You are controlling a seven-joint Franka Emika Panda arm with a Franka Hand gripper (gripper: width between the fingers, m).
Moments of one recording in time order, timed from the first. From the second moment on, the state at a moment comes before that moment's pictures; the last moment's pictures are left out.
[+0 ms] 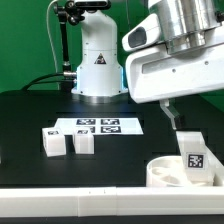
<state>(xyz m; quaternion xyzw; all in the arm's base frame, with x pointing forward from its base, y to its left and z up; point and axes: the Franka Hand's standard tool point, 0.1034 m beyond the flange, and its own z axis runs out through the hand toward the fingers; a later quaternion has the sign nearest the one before) 0.649 0.102 0.110 -0.94 0.30 -0.08 0.13</state>
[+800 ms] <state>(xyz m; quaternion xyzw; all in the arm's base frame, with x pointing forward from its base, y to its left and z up) 0.651 0.098 0.110 -0.99 -0.04 -0.12 0.08</state>
